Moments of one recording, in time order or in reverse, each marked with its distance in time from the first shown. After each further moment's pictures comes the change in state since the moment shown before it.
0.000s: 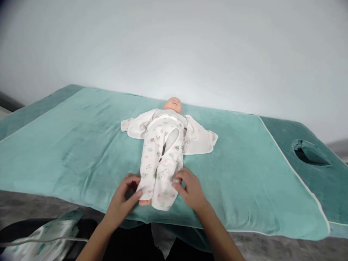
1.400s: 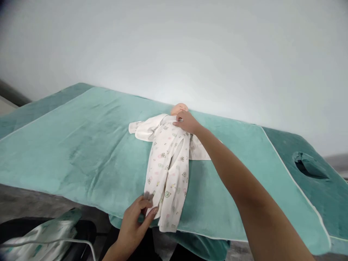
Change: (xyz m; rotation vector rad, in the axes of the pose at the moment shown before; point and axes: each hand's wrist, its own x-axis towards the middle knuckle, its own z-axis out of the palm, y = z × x) left_hand -0.063 -0.008 0.031 0.326 0.080 0.356; right_hand 0.266 0.031 -0.021 -0.330 -0.276 -0.085
